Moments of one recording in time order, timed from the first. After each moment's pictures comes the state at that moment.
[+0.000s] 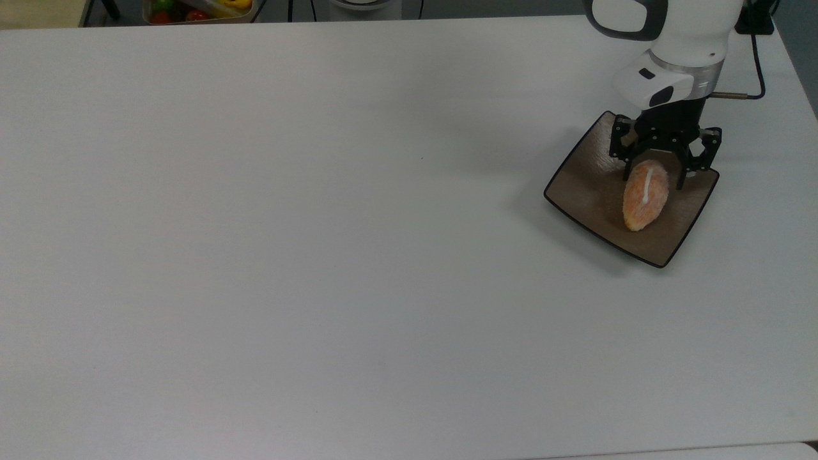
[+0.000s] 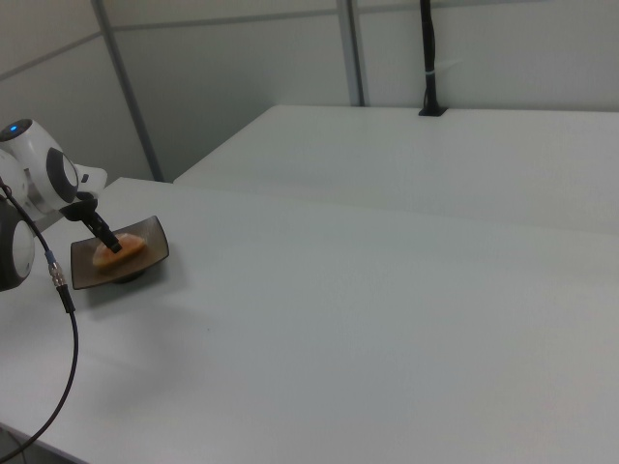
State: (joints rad) arm 0.51 0.62 0.30 -1.45 -0.40 2.37 1.25
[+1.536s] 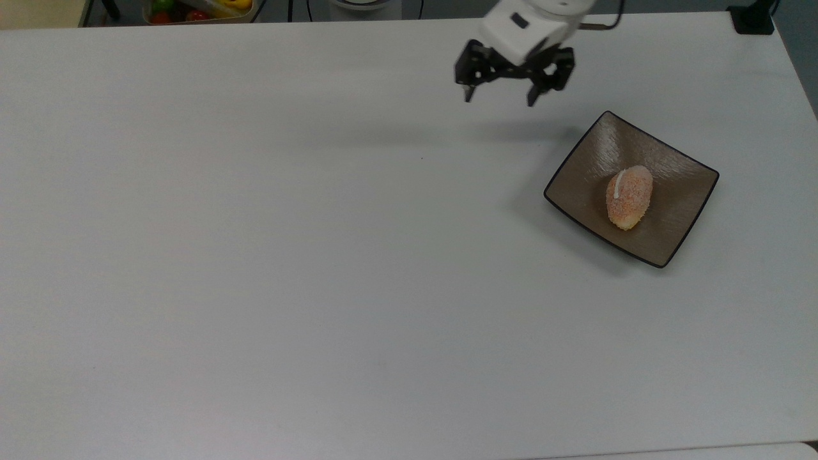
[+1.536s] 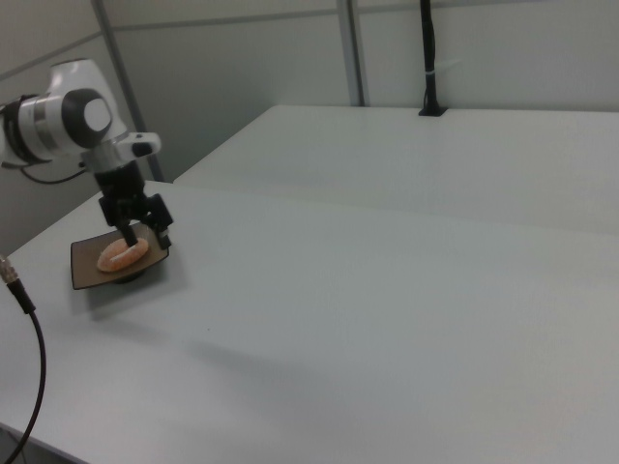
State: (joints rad) arm 0.29 0.21 0.22 -1.69 -0.16 1.81 0.45
